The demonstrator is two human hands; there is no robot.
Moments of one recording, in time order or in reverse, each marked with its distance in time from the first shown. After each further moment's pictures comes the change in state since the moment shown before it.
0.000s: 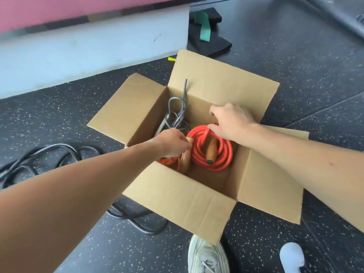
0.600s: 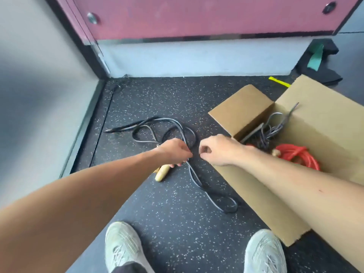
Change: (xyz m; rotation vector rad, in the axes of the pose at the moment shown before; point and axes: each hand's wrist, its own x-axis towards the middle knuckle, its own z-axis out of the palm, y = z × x) left_hand -0.201 -0.198 -0.062 -0.203 0.202 -0.260; right_hand -0.069 -0.277 -0.021 0.162 -0.383 -0.540
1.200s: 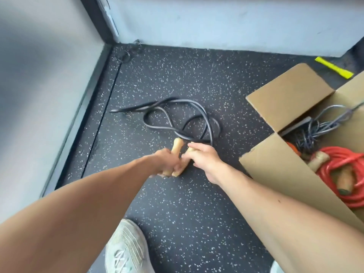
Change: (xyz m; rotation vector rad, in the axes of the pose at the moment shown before) left_hand 0.061 -0.138 0.040 -0.280 -0.085 -0.391; right_hand 0.117 -0.057 0.143 1.152 -0.024 0.428
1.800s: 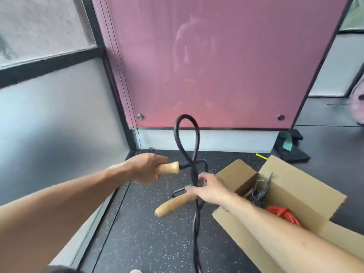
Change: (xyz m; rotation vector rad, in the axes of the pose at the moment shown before) left_hand -0.348 0.072 -0.150 0.686 0.556 0.747; right_hand -0.308 -0.132 -0.070 -0.517 0.242 -0.481
